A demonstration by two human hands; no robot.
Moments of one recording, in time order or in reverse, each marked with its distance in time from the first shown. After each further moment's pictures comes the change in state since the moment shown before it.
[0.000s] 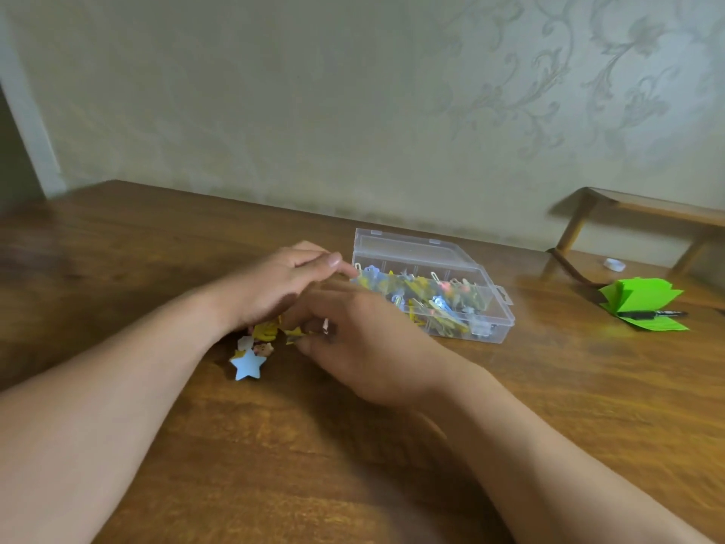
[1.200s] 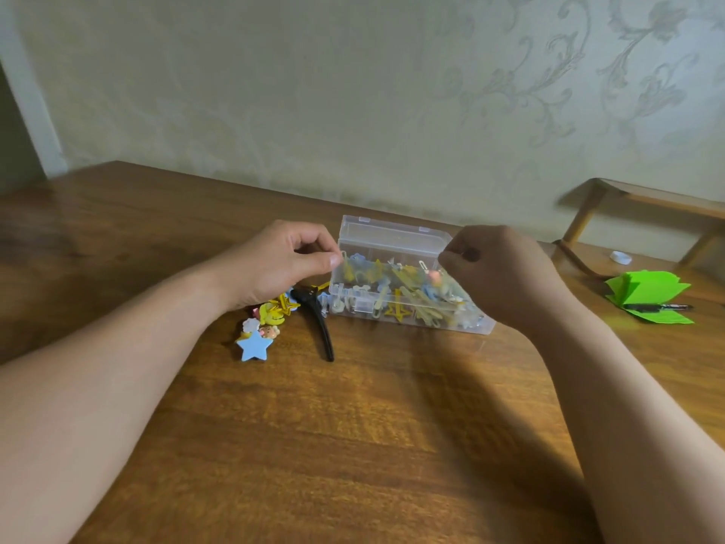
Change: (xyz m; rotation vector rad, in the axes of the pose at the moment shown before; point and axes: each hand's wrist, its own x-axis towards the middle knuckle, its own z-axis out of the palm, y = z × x) left_hand -0.003 -0.003 -0.008 0.118 0.099 0.041; right_hand -0.025 0.066 -0.082 -0.330 0.225 0.592
